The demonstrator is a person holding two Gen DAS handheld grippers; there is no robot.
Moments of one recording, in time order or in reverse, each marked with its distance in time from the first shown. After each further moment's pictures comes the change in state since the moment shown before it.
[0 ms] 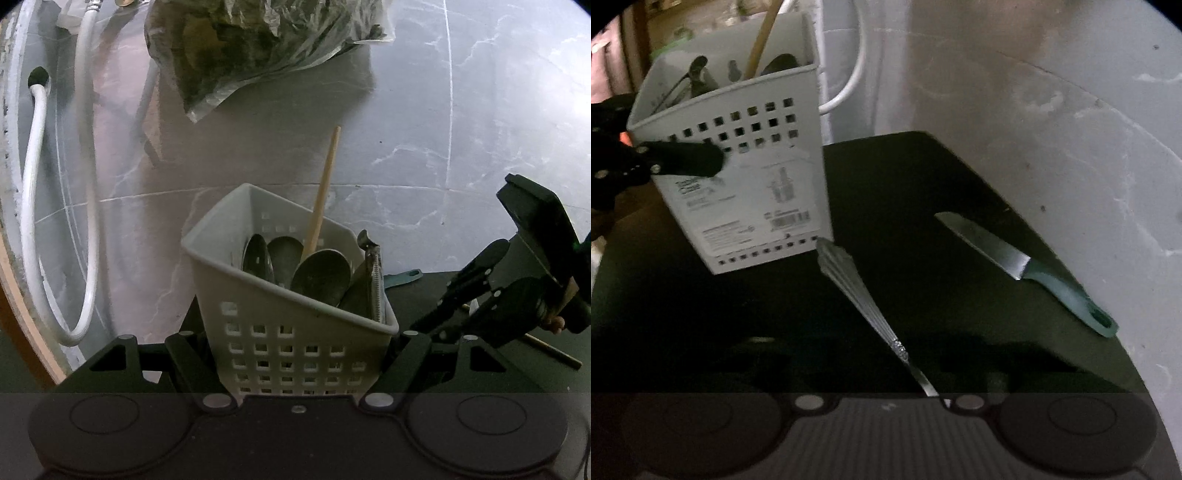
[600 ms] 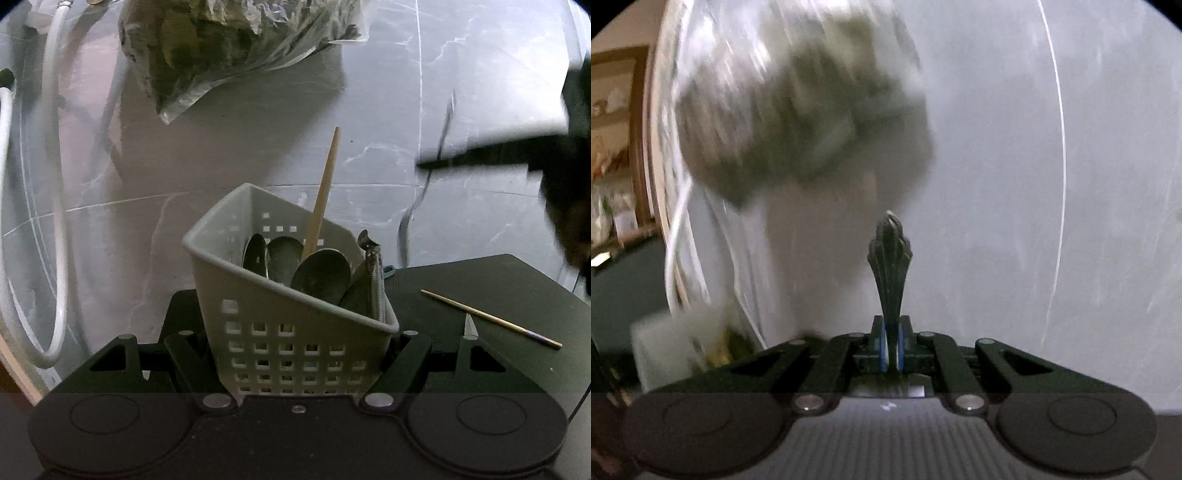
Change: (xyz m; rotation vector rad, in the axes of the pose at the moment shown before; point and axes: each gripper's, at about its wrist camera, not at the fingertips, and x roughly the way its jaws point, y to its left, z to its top) left arm 0.010 0.019 0.002 0.051 -0.007 -0.134; right arm -0.139 0.029 0.042 0.396 -0.575 -0.393
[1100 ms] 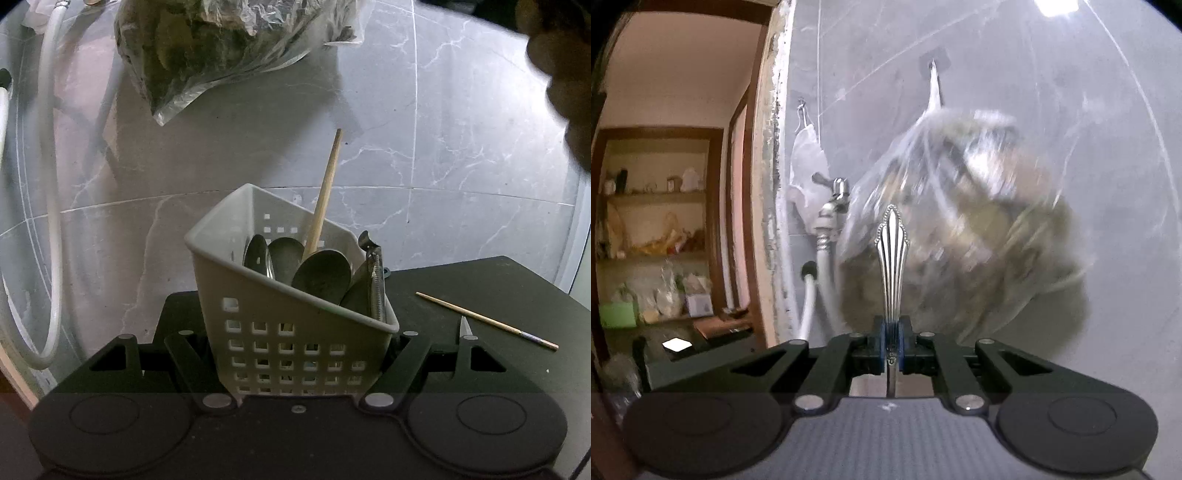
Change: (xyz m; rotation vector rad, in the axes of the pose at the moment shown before) left arm 0.004 0.001 -0.002 -0.001 -0.008 -0.011; right arm 0.004 0.098 0.036 0.073 -0.260 0.260
